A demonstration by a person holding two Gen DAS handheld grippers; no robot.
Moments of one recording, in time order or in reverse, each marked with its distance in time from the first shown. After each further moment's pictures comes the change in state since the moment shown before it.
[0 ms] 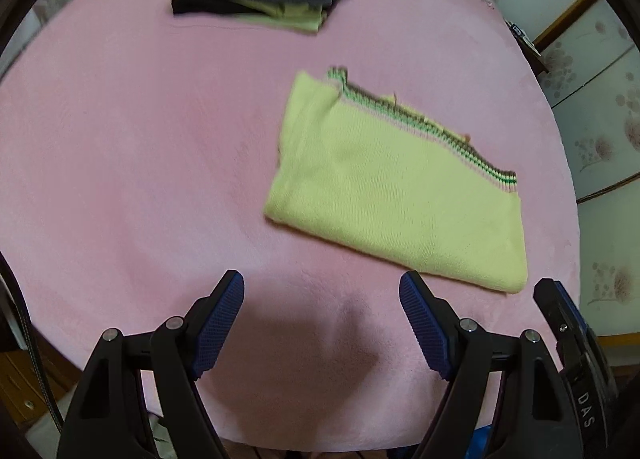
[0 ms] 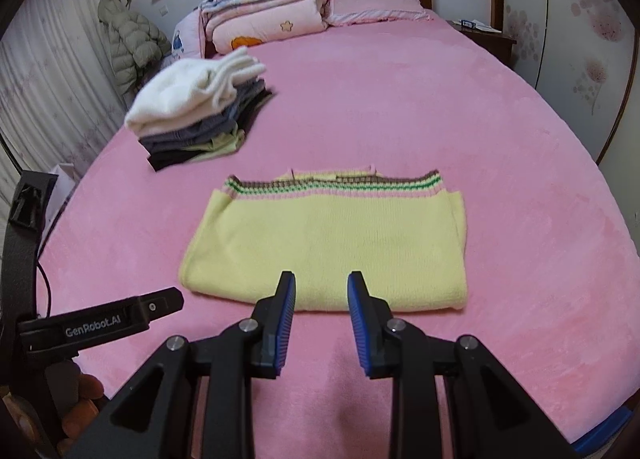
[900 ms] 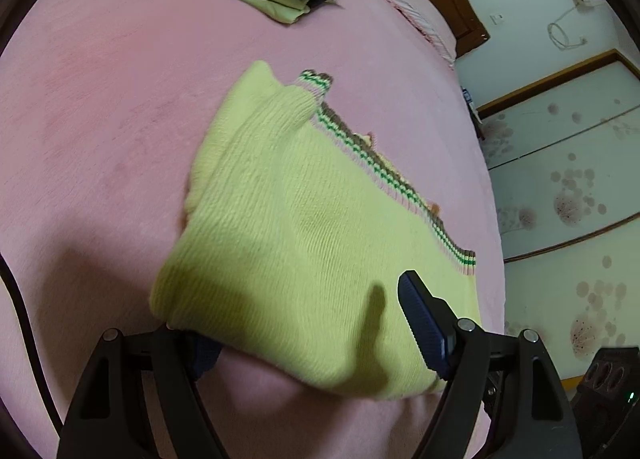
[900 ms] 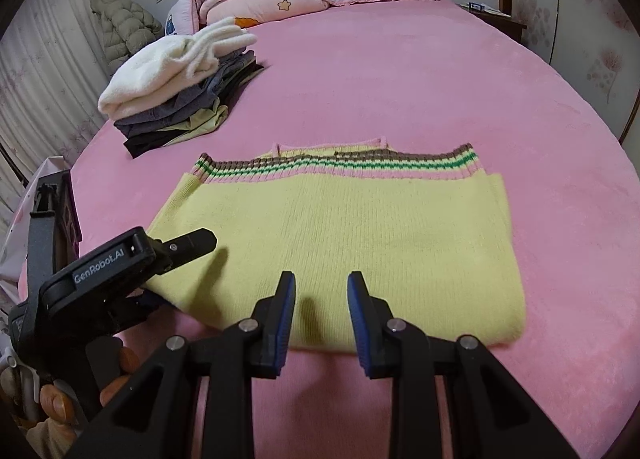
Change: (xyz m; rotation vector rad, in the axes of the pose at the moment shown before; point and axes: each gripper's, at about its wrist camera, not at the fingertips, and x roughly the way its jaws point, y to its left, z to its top) left arm 0.108 0.023 0.049 -0.150 -0.132 -0.414; right arm 0.086 -0.008 0.003 0.001 0.028 0.012
